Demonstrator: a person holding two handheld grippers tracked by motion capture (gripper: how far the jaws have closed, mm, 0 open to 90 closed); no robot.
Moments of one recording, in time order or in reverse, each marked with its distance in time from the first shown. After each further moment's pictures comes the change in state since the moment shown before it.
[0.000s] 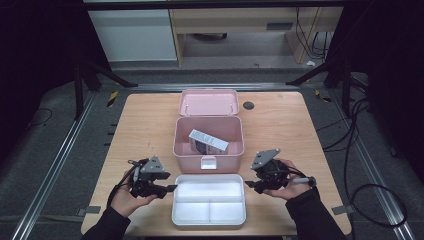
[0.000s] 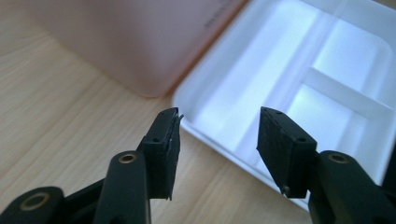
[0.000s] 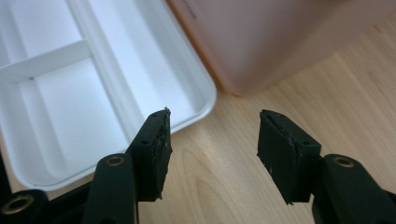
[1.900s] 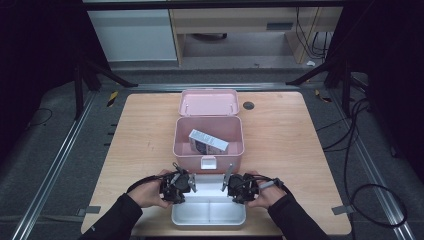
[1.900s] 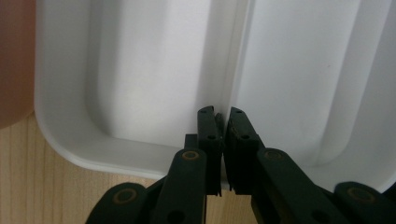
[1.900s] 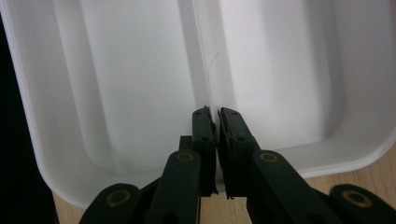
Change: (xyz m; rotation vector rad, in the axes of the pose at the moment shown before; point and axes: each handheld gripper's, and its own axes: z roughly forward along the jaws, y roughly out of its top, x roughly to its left) left arm -0.022 0.036 0.072 0.553 -0.167 0.412; right arm 0.040 0.027 0.073 0.367 0.230 -0.226
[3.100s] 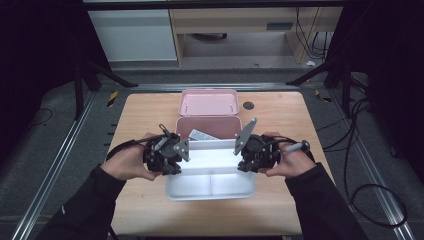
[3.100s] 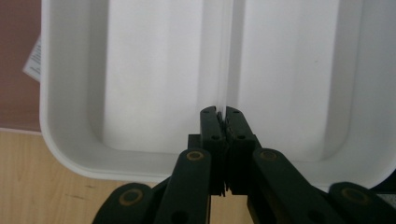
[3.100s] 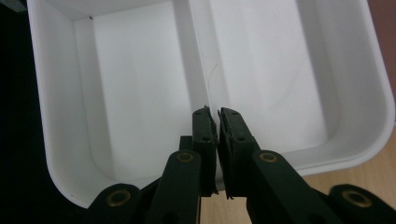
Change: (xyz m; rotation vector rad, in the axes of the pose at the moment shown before) left arm 0.008 0.018 -0.164 -0.120 0.098 0.060; right arm -0.020 0.014 -0.161 -0.182 -0.054 -0.045
